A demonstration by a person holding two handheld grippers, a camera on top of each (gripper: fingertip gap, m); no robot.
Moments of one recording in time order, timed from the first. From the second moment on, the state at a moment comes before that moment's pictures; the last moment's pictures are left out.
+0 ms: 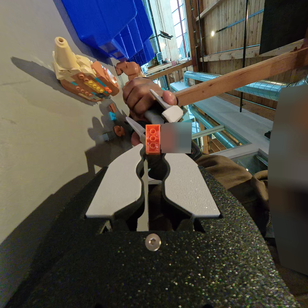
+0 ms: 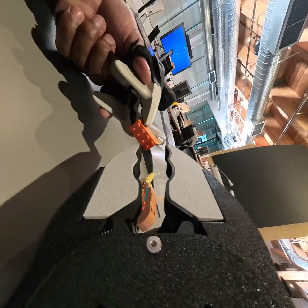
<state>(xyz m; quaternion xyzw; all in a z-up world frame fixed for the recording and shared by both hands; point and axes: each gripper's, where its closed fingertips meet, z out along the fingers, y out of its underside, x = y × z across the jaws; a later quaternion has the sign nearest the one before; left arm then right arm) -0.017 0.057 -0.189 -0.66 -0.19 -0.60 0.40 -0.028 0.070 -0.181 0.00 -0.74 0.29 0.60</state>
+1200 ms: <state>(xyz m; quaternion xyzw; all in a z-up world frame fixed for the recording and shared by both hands) -0.009 0.060 -0.192 -0.69 -0.16 -0.58 0.41 -0.027 0.069 -0.196 0.03 -0.77 0.21 0.60</state>
